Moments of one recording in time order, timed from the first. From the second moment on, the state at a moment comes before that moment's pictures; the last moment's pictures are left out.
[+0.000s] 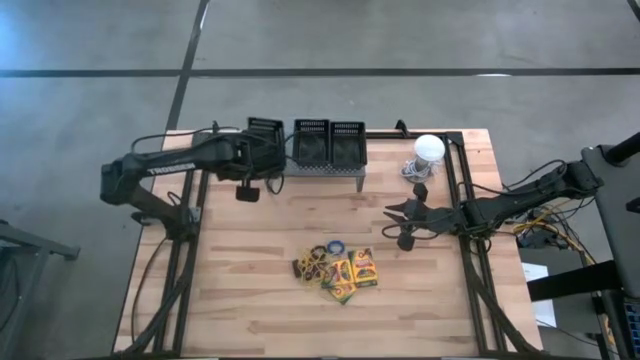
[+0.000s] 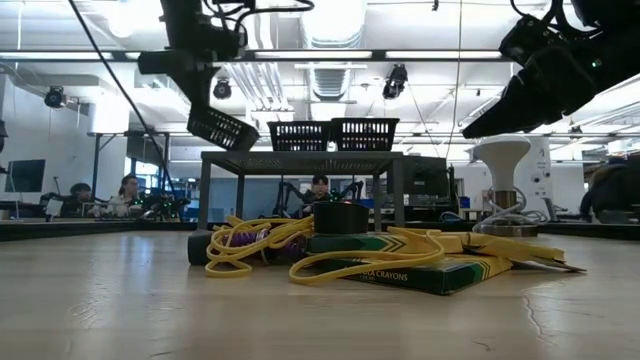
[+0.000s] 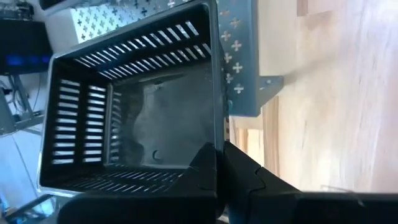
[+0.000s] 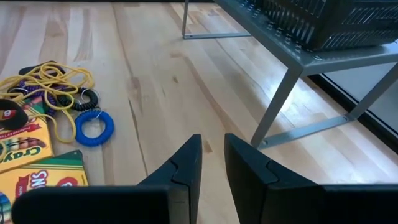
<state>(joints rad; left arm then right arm) 0.24 1.44 1.34 -1.25 -0.50 0.41 0.26 0.88 0.32 0.03 0.60 0.23</state>
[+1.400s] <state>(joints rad) 0.28 1.31 1.11 -0.83 -0.48 0.50 0.26 0.88 0.32 0.04 0.60 0.23</state>
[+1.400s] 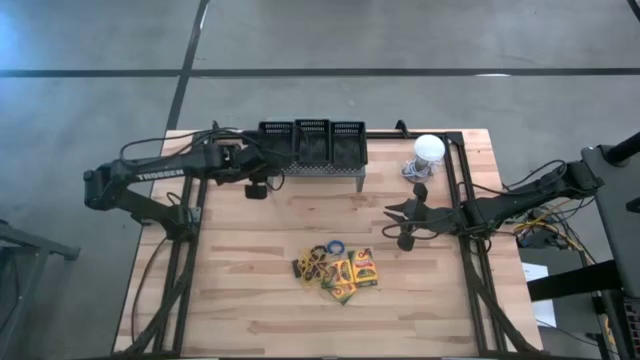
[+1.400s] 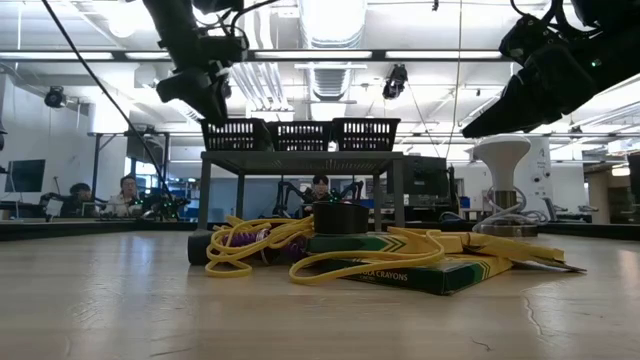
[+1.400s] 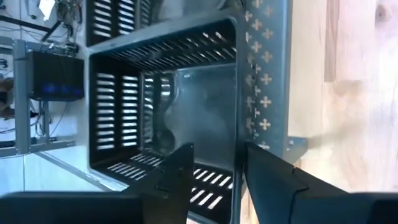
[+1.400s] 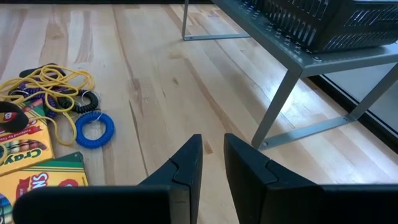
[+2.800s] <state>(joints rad) -0.49 1.34 0.61 0.31 -0.52 -0.03 0.26 0.88 0.13 0.53 0.27 0.14</state>
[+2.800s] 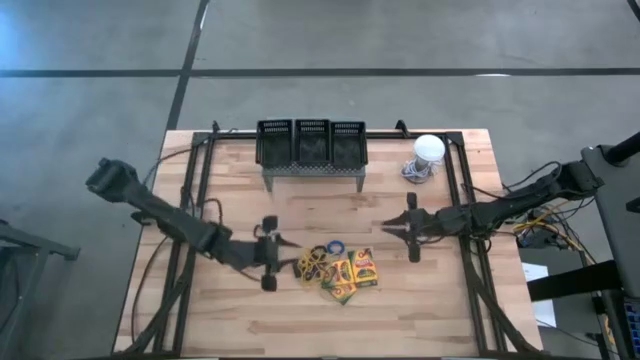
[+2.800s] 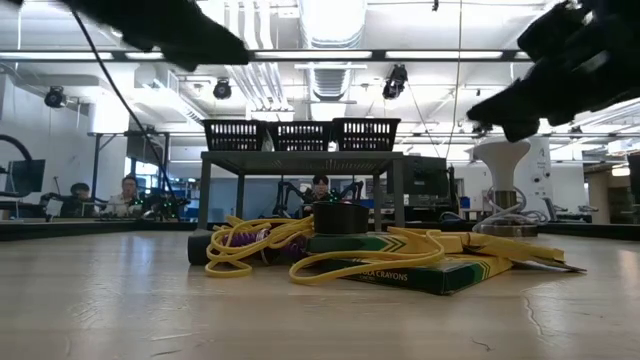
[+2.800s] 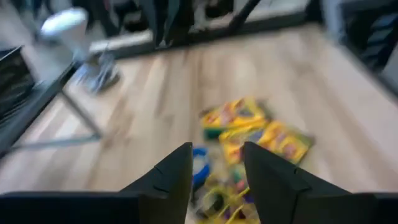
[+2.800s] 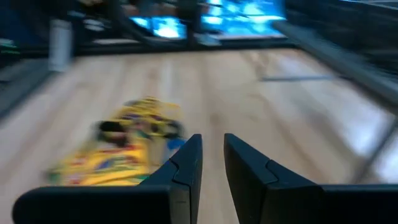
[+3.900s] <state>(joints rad) -0.31 1.83 0.68 0.57 -0.55 -0.27 0.72 1.68 0.77 -0.15 0.39 0.26</state>
